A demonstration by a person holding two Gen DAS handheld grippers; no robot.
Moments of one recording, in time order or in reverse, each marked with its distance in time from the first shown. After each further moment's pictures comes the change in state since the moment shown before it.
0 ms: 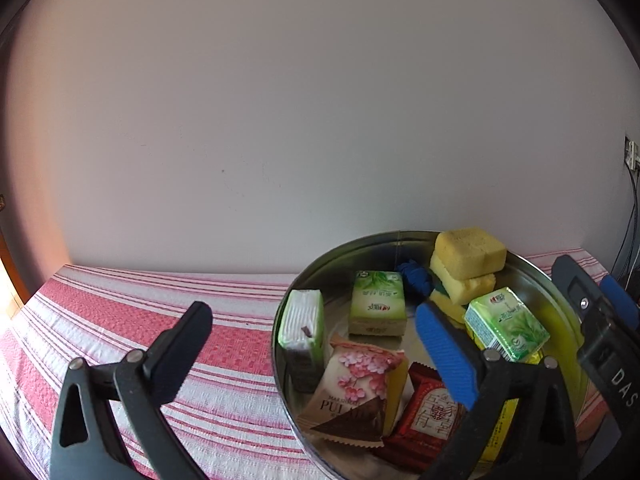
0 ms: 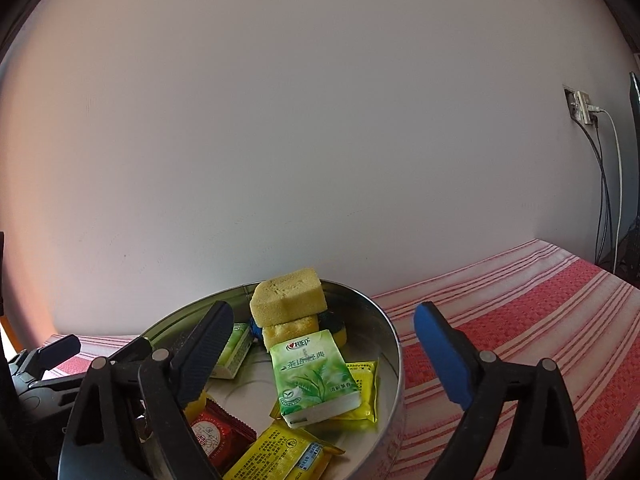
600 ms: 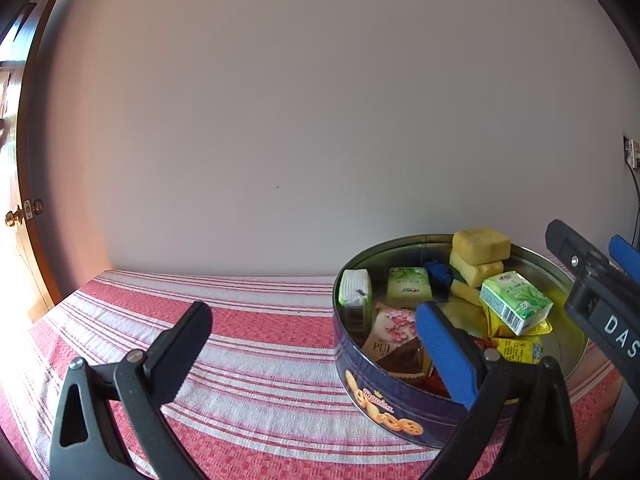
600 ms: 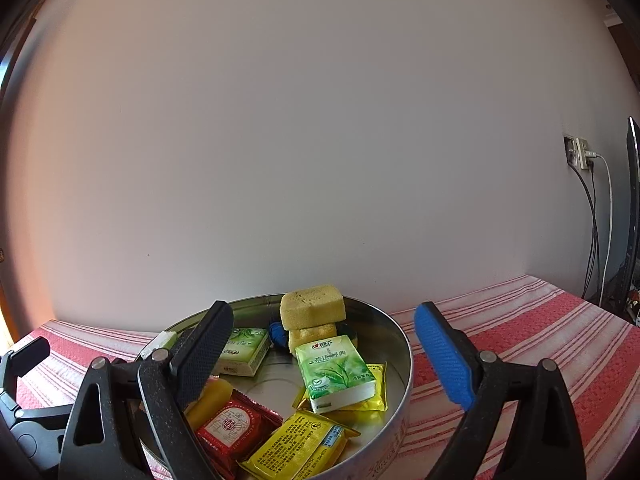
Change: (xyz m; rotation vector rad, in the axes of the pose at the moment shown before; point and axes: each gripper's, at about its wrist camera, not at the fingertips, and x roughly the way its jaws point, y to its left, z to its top) left arm -0.054 0.030 -0.027 -0.005 -0.131 0.080; right arm -0.043 0.032 -0.013 -0.108 -0.097 -0.004
